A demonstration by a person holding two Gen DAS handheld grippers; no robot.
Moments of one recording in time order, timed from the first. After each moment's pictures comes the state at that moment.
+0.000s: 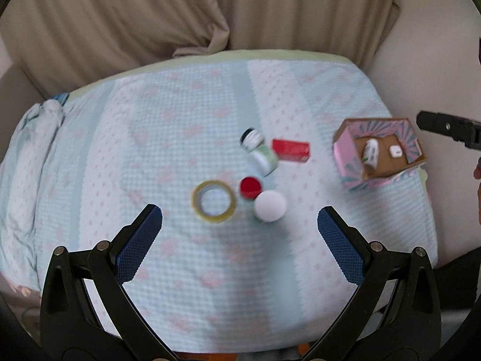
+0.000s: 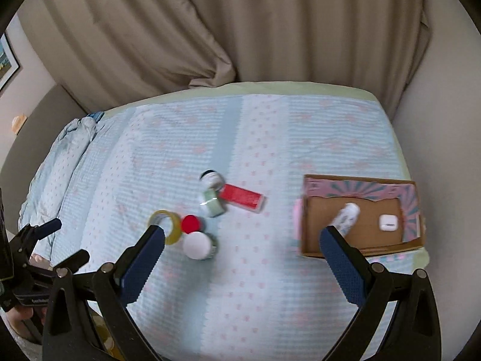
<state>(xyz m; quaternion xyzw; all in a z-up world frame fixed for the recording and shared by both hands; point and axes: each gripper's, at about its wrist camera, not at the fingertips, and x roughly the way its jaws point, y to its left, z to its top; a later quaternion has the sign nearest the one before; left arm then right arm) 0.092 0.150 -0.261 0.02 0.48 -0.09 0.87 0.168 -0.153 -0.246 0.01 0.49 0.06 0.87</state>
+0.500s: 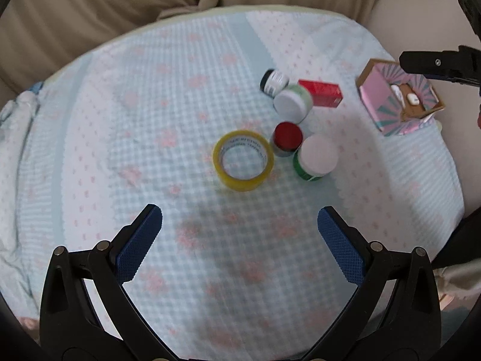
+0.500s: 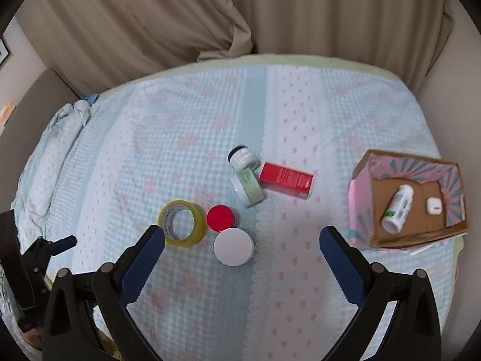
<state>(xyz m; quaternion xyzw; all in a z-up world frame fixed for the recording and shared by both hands) 0.121 0.216 -0.405 0.06 0.52 -0.14 0.84 0.198 -0.058 -0.348 0.01 0.52 0.05 0.85</state>
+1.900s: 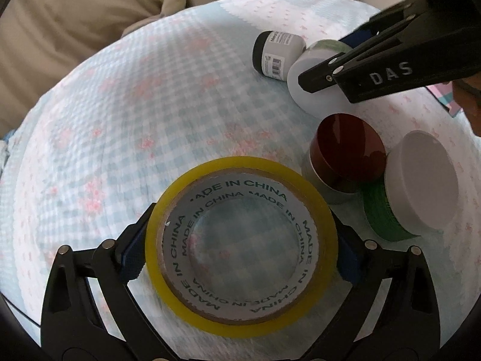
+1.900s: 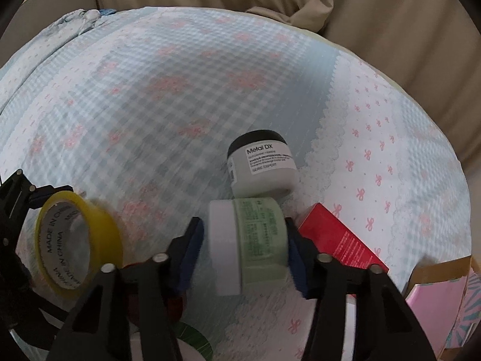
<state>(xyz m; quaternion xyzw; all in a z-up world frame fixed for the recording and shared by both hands) 0.227 0.145 -0.573 0.13 0.43 -0.17 0.88 0.324 -0.007 -0.549 -0.20 0.51 0.12 0.83</state>
